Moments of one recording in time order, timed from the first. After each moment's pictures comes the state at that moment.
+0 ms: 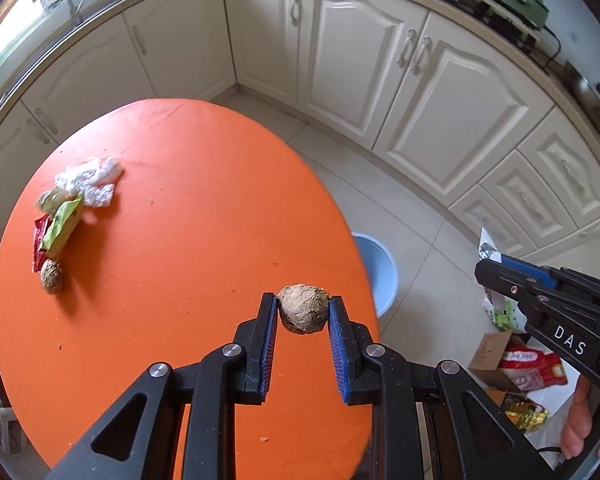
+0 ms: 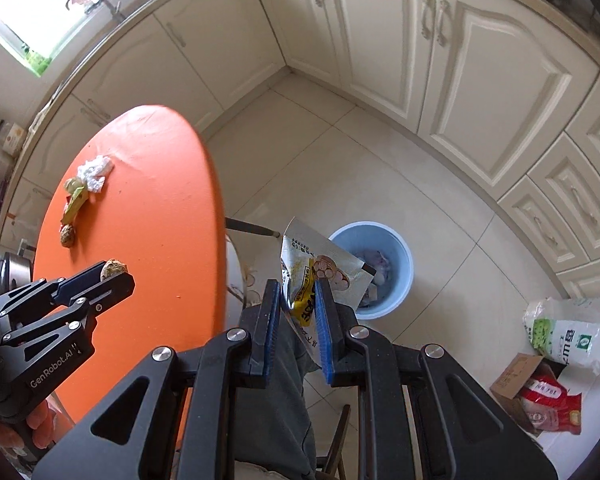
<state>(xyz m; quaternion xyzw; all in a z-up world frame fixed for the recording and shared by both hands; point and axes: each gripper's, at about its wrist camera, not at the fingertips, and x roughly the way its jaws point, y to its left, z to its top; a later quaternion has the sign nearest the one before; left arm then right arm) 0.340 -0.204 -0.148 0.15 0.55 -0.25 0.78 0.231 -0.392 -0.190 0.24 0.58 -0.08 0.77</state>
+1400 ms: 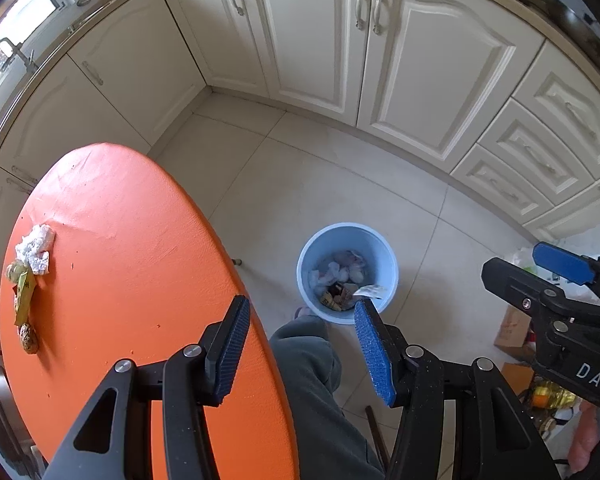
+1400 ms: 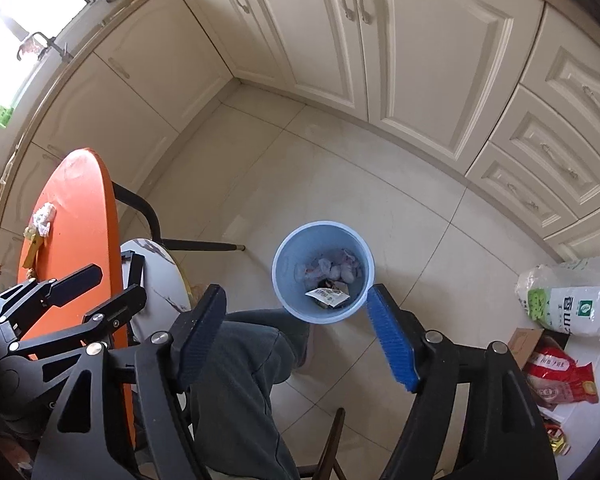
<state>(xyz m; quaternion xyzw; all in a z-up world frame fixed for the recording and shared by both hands) 0.340 -0.337 -0.225 0.24 0.55 -0.25 0.76 0.196 -0.470 -0.228 0.28 0.57 -0.14 0.76</state>
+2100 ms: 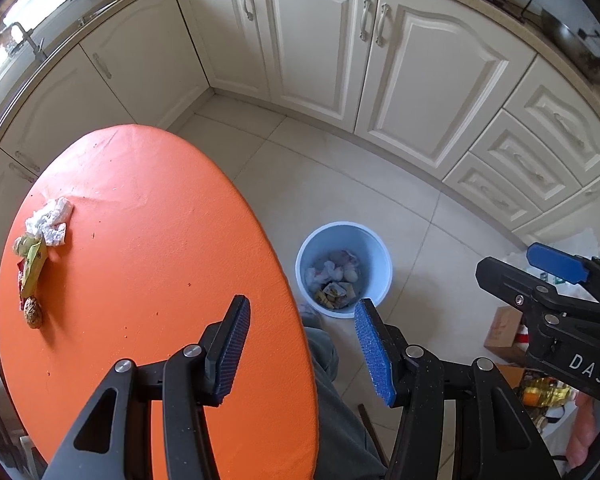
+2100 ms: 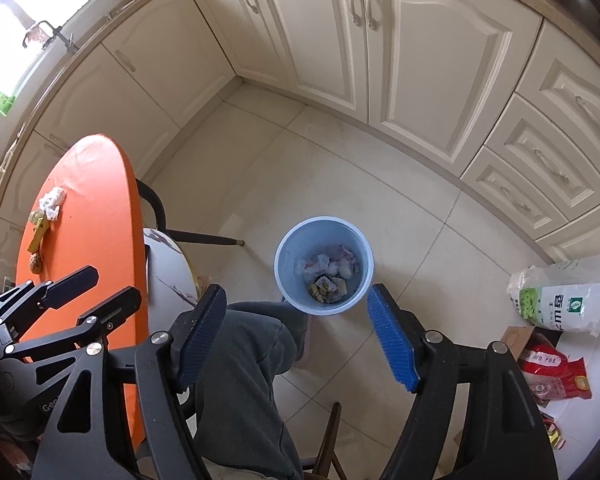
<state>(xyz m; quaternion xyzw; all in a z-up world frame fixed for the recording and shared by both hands) 0.334 -0.271 -0.193 0.21 0.55 -0.27 0.77 0.192 -0.441 -0.205 0.26 0.58 -0.15 0.76</state>
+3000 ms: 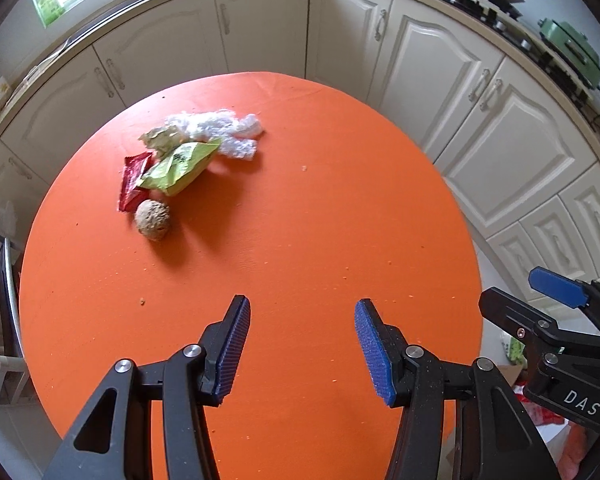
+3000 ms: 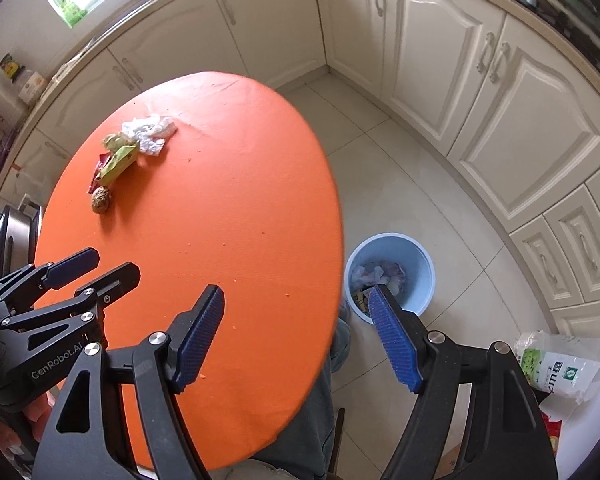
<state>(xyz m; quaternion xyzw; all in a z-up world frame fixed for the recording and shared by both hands) 0.364 -0.066 -0.143 0.08 0.56 -0.16 0.81 0.276 -0.278 -0.169 0.16 0.59 -0.03 0.79</state>
